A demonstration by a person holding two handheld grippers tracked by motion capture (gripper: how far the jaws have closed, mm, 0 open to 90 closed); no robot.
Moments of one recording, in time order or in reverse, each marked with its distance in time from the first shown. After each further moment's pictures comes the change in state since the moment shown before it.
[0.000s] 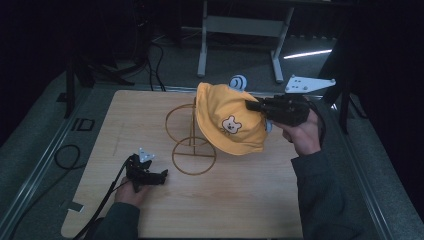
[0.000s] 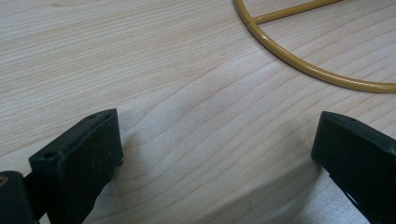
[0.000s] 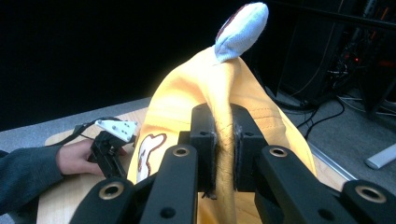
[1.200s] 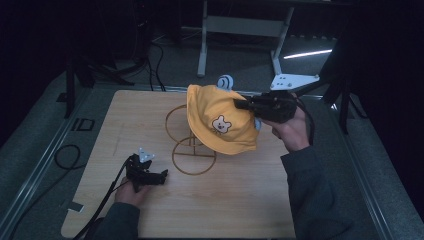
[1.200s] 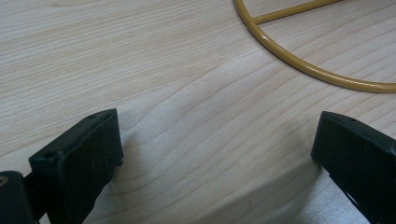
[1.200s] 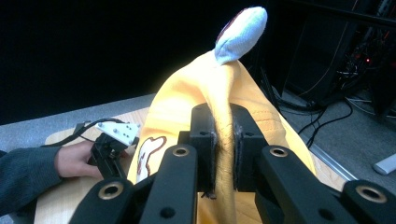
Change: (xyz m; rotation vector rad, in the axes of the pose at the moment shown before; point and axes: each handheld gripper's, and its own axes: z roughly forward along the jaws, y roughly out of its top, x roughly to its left) left arm 0.000 0.000 0.000 0.001 0.000 0.000; right arm 0.004 0.008 0.027 0.019 0.022 -0.020
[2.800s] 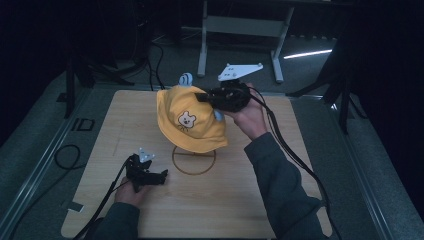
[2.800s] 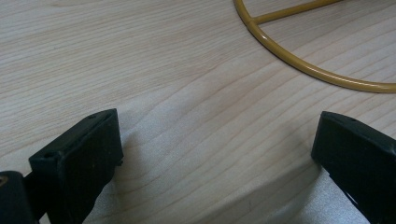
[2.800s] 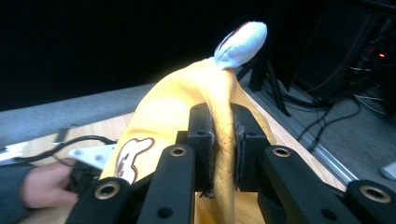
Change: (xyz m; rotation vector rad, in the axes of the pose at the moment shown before) left arm 0.000 0.000 0.000 -0.003 0.000 -0.001; right arm 0.012 0.027 0.100 0.074 -0.005 -0.036
